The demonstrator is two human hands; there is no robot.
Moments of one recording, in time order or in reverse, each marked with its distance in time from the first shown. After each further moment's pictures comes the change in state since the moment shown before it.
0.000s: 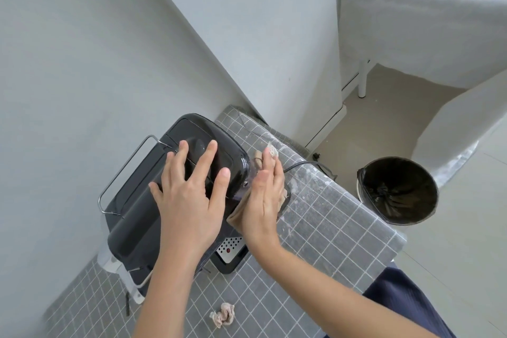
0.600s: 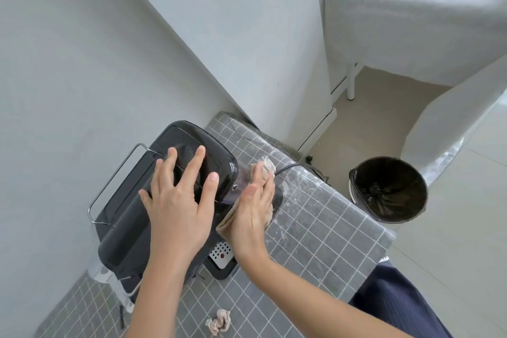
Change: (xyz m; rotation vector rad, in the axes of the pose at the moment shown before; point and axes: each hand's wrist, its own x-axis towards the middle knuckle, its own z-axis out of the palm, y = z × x) left_hand 0.001 0.000 0.000 0.001 0.010 0.001; right_hand -0.017 0.000 -0.001 0.009 -0.045 0.073
